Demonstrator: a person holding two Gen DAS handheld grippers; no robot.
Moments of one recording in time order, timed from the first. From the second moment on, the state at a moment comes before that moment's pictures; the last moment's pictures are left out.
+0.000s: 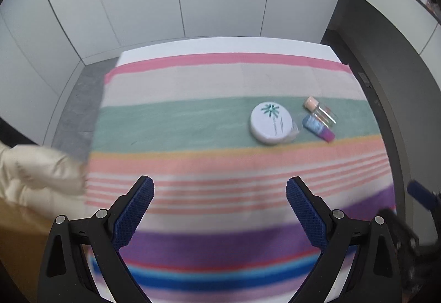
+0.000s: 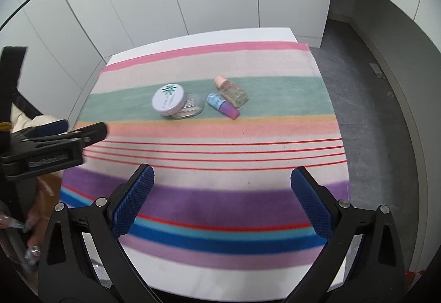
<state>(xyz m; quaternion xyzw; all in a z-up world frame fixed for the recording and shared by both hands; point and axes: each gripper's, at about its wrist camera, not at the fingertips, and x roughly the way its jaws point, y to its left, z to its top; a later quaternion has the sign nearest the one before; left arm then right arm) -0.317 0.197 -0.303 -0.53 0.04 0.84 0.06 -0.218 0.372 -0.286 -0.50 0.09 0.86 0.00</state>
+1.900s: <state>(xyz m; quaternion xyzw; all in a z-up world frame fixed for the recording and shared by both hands) -0.387 0.186 -0.383 -0.51 0.01 0.86 0.03 -0.318 0.357 -0.379 -0.46 0.10 0.87 0.11</state>
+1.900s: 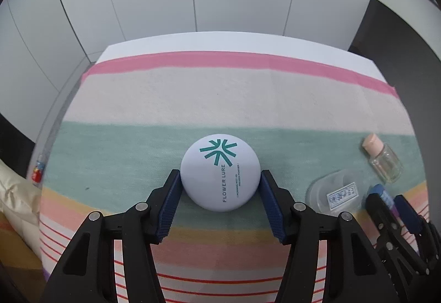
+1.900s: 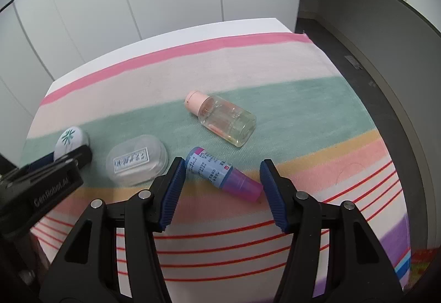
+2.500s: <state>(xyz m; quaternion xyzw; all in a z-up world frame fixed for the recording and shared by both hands) -0.348 0.205 -0.317 -0.51 0.03 0.86 0.01 -0.309 0.357 -0.323 -0.46 0.05 0.88 0.07</state>
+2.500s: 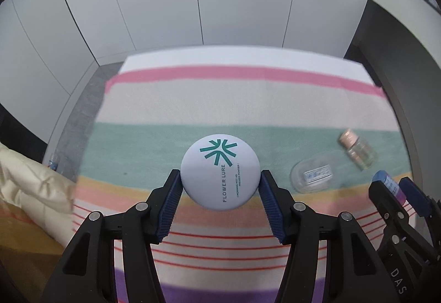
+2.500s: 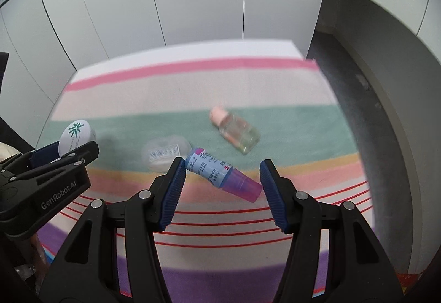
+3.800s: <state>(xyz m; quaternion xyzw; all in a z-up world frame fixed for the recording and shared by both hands) -0.278 0.207 -0.078 -0.39 0.03 0.92 0.01 -0.244 0.366 -0.078 -0.36 0.03 0.93 0.02</state>
